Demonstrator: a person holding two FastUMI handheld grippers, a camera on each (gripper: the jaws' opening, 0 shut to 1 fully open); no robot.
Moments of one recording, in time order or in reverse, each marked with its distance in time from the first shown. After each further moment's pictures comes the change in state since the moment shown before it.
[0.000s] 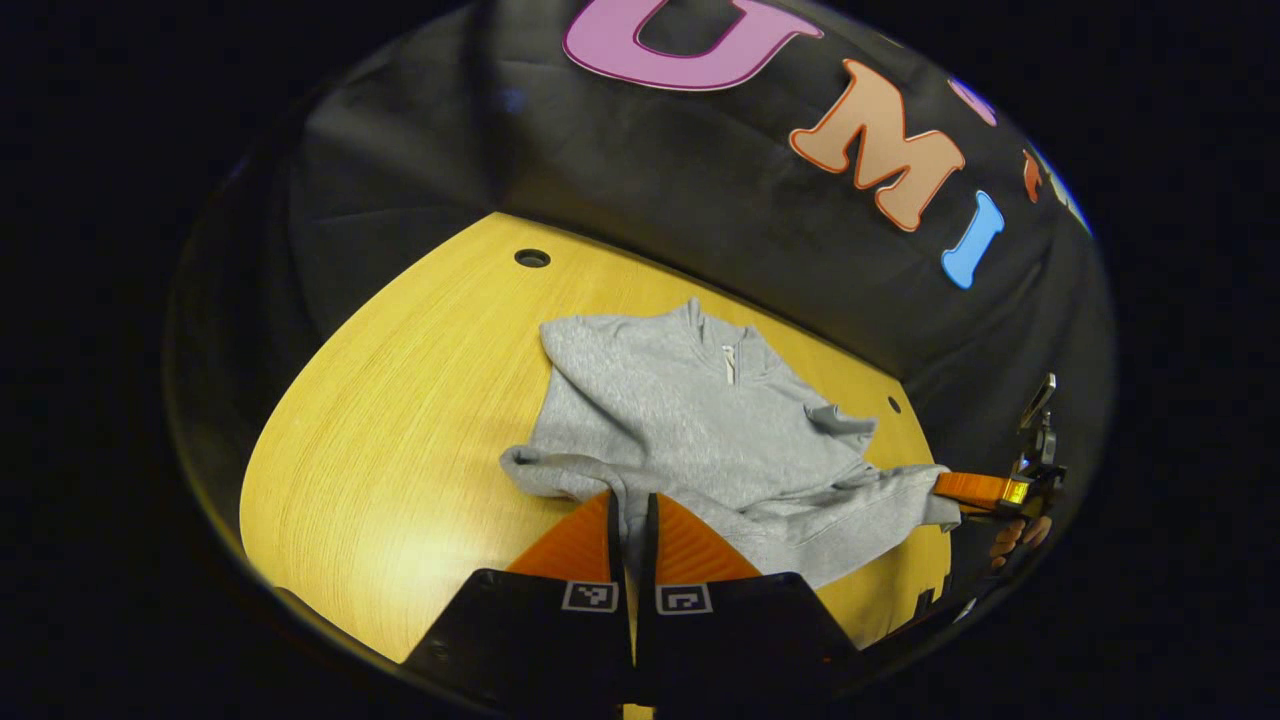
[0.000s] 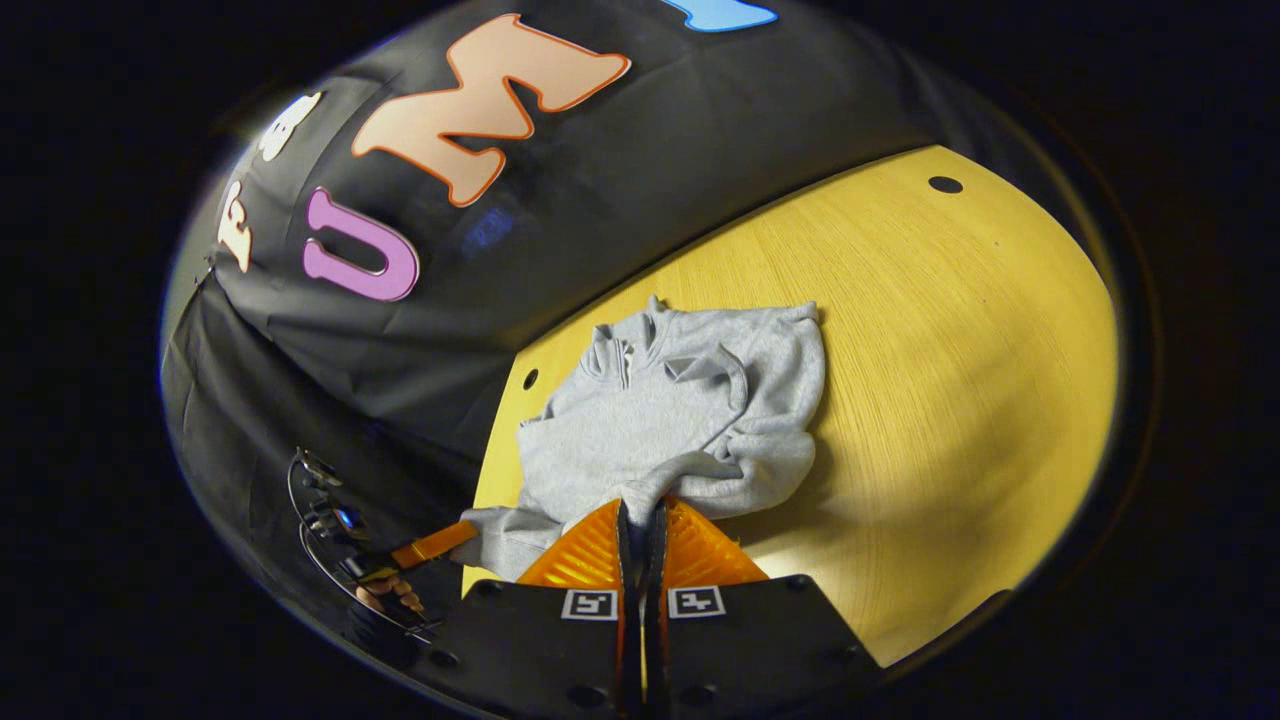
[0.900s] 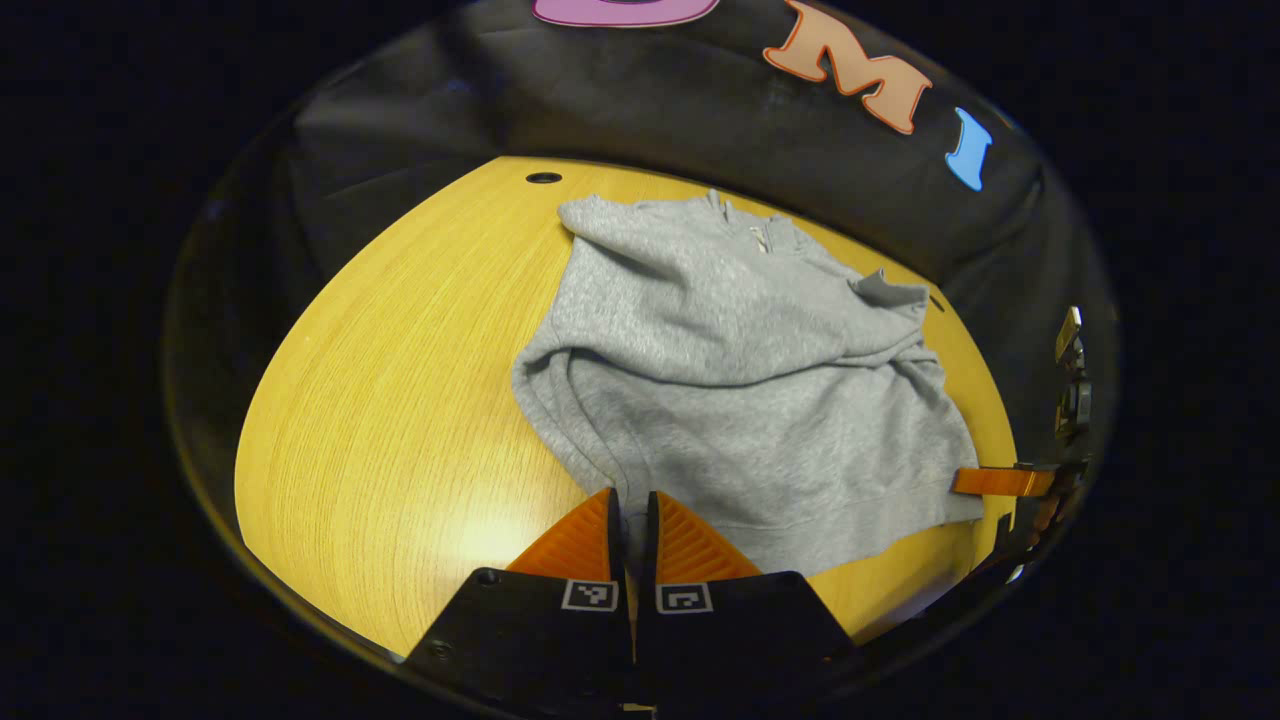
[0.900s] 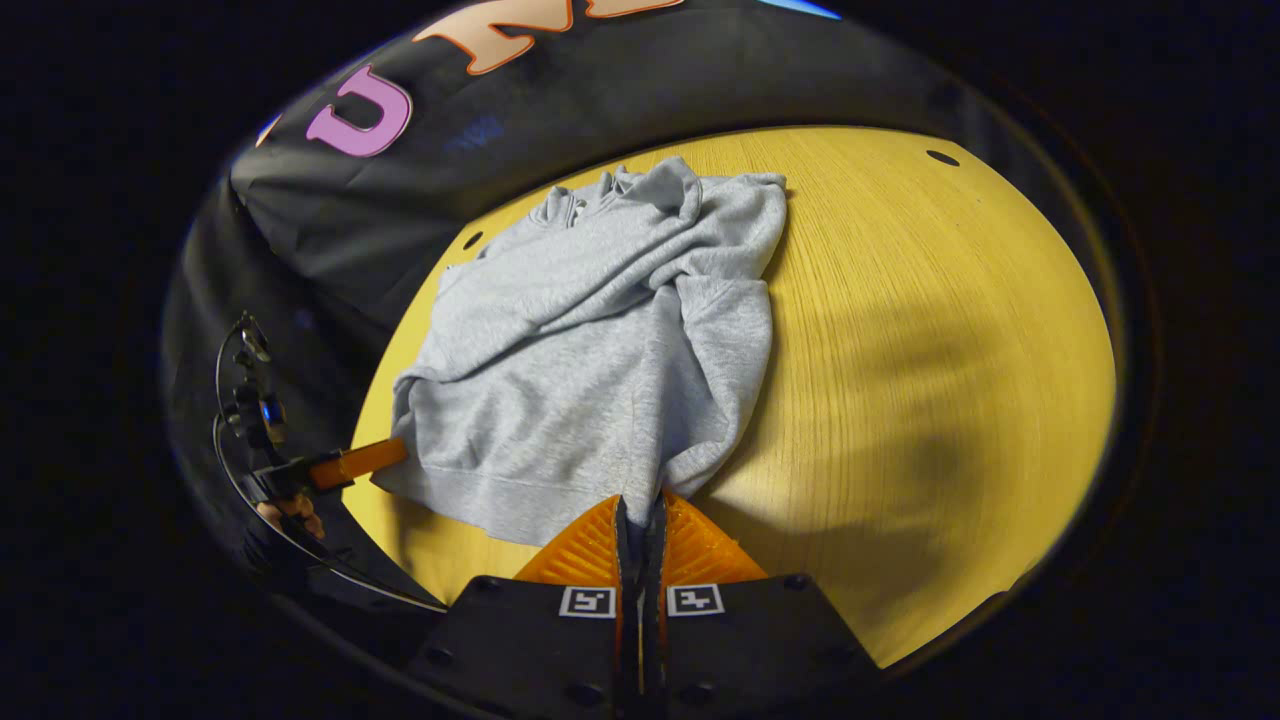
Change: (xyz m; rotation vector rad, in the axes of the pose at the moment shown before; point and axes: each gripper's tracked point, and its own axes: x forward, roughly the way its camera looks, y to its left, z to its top) left arm -0.009 0.026 -0.121 0.111 0.155 0.101; right arm -0.007 -0.069 -0.133 -0.234 0.194 -0.182
